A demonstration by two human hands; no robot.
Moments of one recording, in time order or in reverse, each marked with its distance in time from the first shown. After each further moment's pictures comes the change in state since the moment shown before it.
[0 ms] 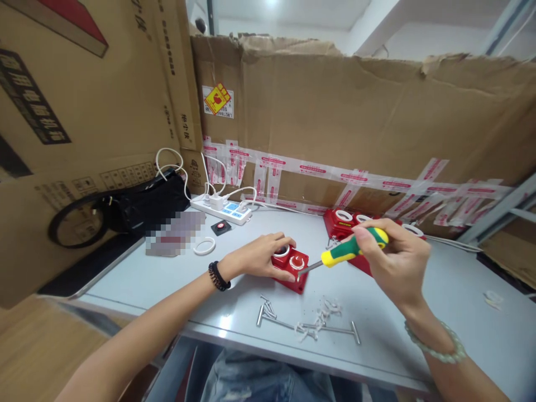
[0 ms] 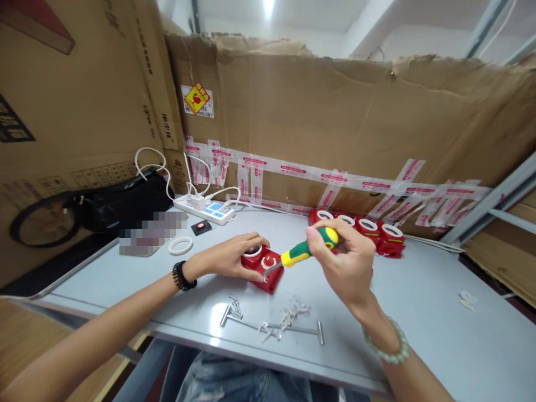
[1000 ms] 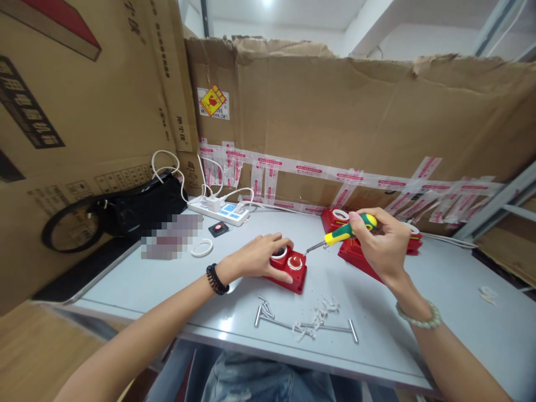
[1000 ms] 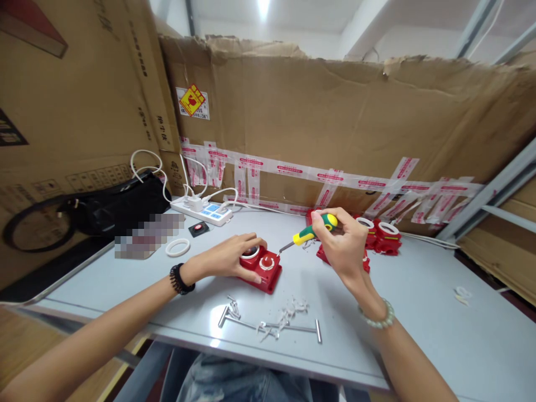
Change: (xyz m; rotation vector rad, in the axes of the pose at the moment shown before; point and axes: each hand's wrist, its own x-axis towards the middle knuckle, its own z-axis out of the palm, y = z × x) left_hand 0.002 0.004 0.001 0.061 -0.009 -0.054; right_hand 0.016 0.029 0.009 -0.039 0.064 0.035
